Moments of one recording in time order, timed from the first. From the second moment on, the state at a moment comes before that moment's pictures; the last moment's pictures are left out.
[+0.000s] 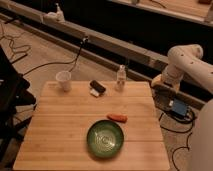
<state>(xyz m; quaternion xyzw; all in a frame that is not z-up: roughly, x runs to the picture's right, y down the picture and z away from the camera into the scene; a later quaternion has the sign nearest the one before) 0.358 0.004 0.800 -0.13 0.22 0.79 0.55</state>
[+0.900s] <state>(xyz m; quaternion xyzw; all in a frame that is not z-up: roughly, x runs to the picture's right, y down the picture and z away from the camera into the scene) 0.358 0.004 0.800 -0.13 0.22 0.79 0.55</state>
